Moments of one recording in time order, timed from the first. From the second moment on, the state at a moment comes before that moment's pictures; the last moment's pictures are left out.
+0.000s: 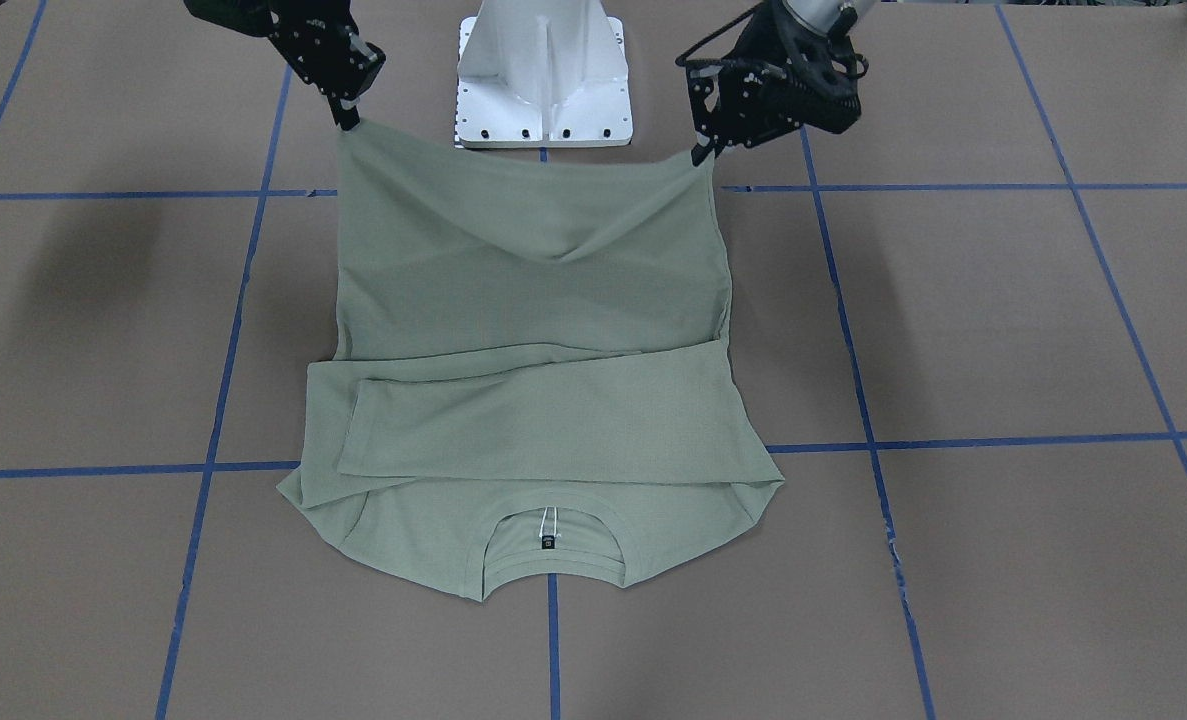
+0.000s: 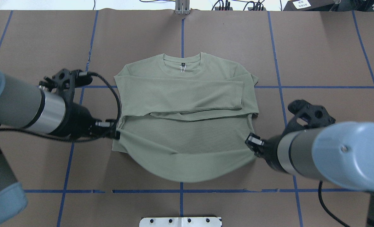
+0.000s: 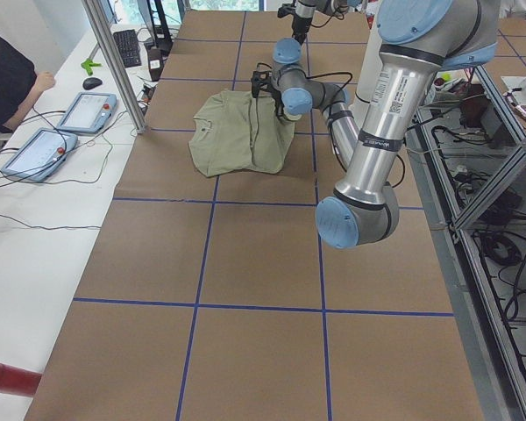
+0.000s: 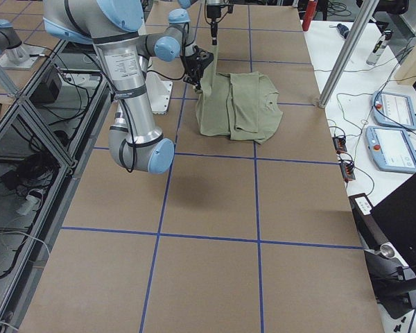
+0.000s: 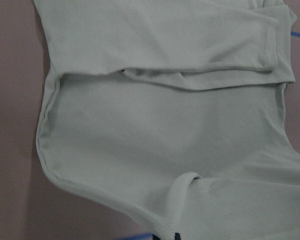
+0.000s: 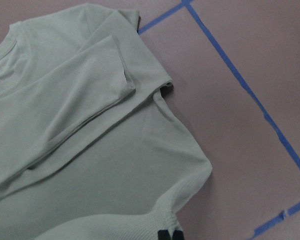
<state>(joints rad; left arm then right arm) -0.71 -1.97 -2.12 -1.71 -2.09 -1.19 0.48 -1.14 2.38 -2.04 1.69 1.77</state>
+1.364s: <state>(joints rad) -0.84 -2.29 -1.27 -2.01 -1.98 -0.91 0.79 -0.92 1.45 -1.43 1.76 1.48</state>
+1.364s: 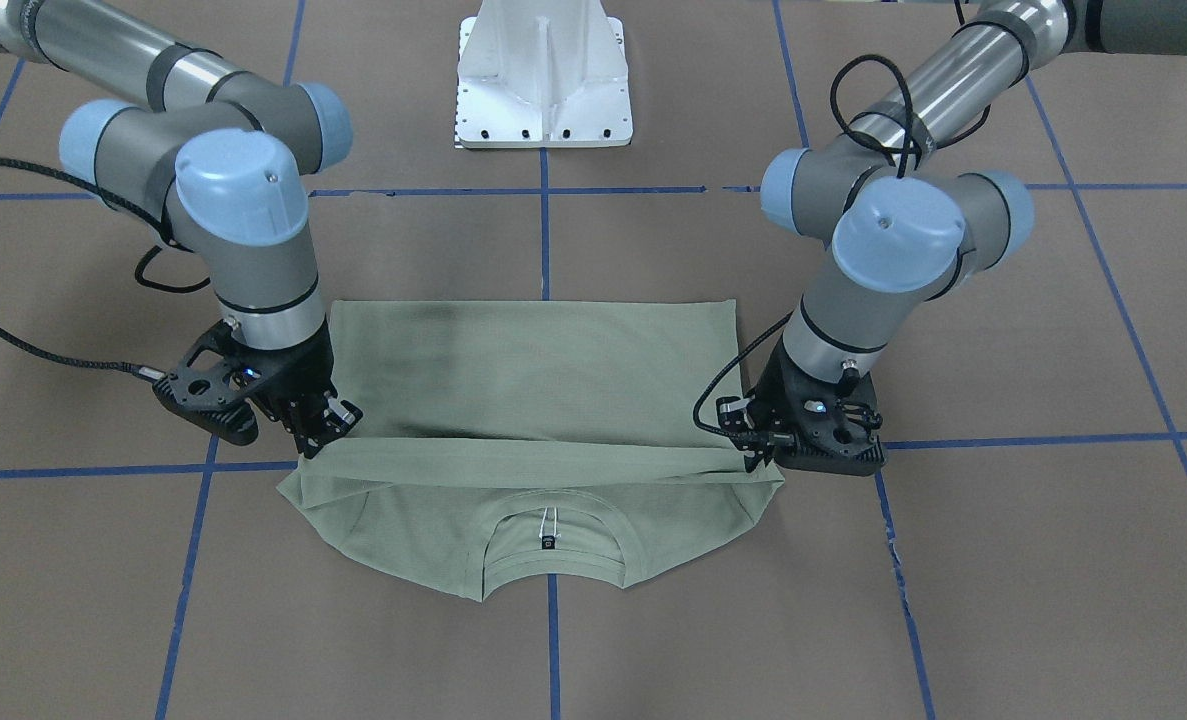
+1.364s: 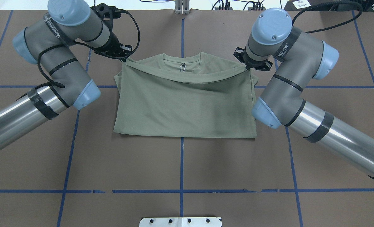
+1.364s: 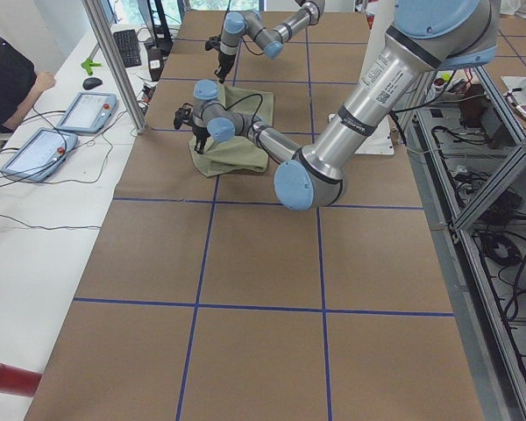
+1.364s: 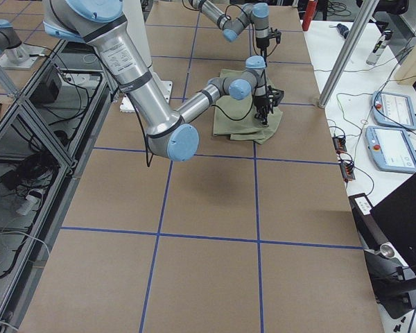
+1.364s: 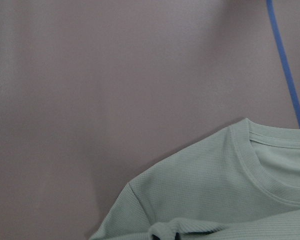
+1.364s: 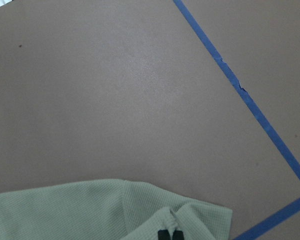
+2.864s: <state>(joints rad) -0.75 -2.08 -1.53 -2.11 -1.97 -0.98 0.79 -0.91 1.38 -1.36 1.77 1.36</state>
